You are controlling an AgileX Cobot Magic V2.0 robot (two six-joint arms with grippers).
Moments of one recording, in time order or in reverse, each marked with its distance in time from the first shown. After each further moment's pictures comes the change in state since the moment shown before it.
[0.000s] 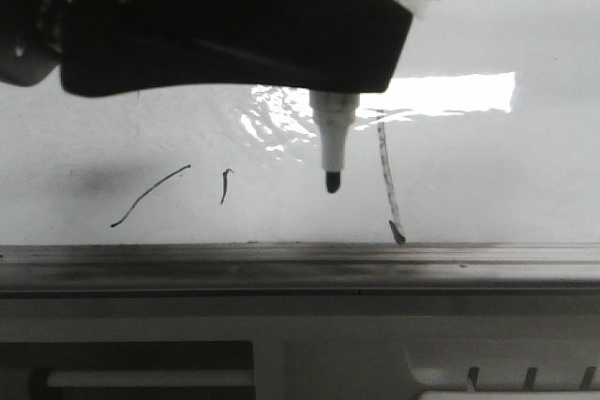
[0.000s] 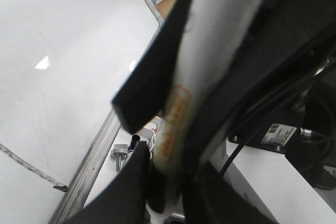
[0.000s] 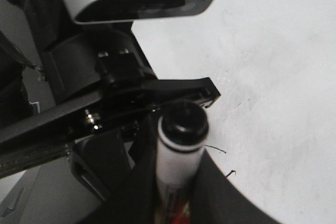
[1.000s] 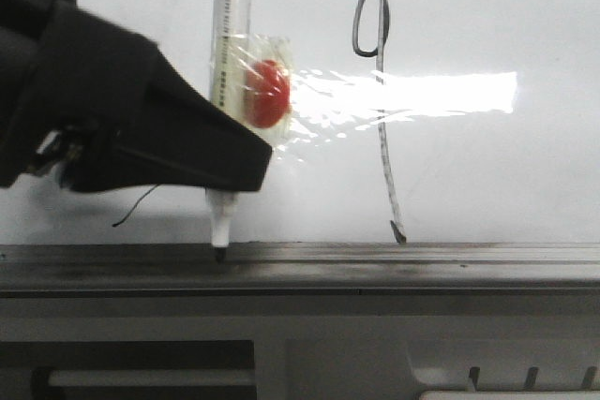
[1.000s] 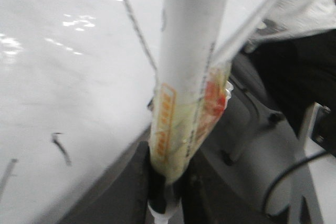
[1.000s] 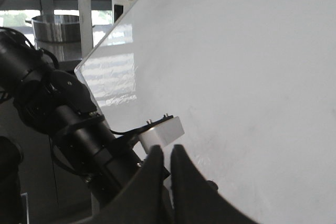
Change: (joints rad) left arm -0.012 0.004 0.061 -0.024 -0.380 -0.301; right arm 0.000 -0.214 0.000 0.044 -0.116 -0.011
